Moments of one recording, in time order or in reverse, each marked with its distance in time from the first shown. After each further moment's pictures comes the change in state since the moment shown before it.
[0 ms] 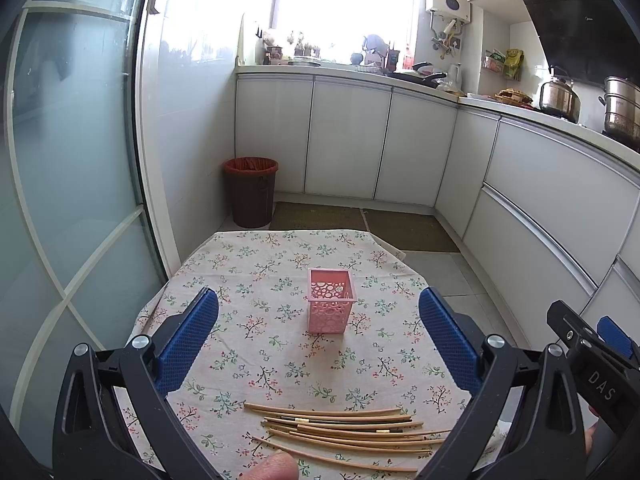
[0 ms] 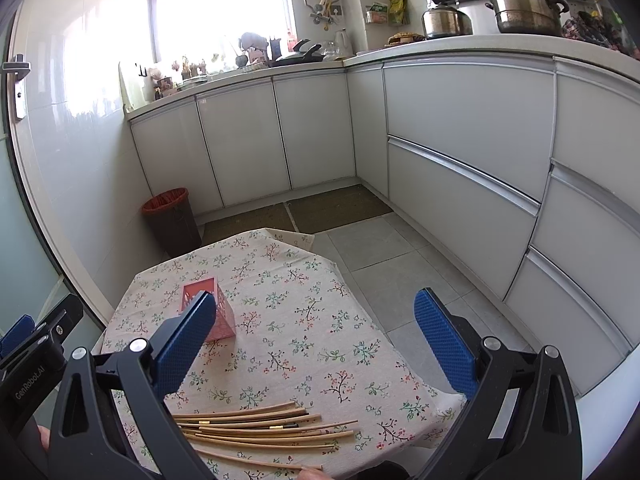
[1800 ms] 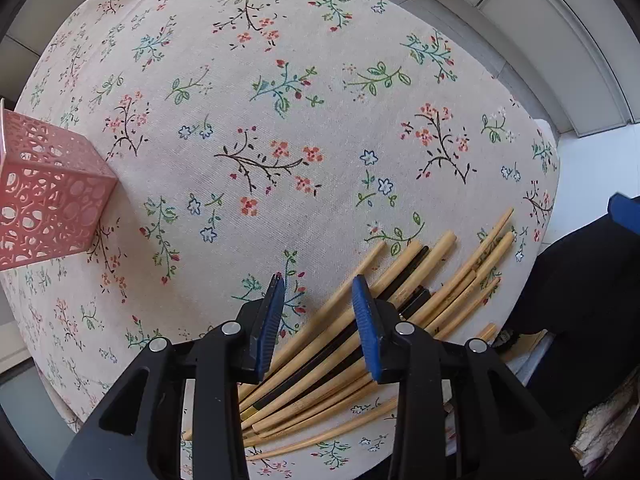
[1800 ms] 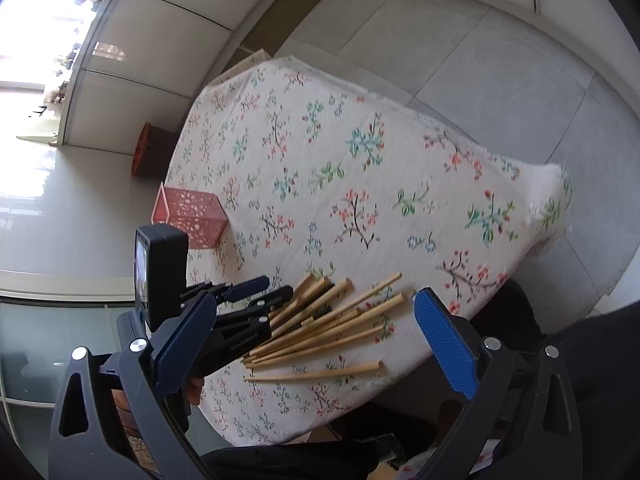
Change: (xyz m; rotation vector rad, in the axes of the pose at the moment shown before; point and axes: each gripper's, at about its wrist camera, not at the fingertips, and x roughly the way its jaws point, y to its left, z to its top) left arm 0.268 -0.111 -0.163 0.827 1.053 -0.433; right arm 0.156 -0.093 -0.111 0.649 0.746 0.233
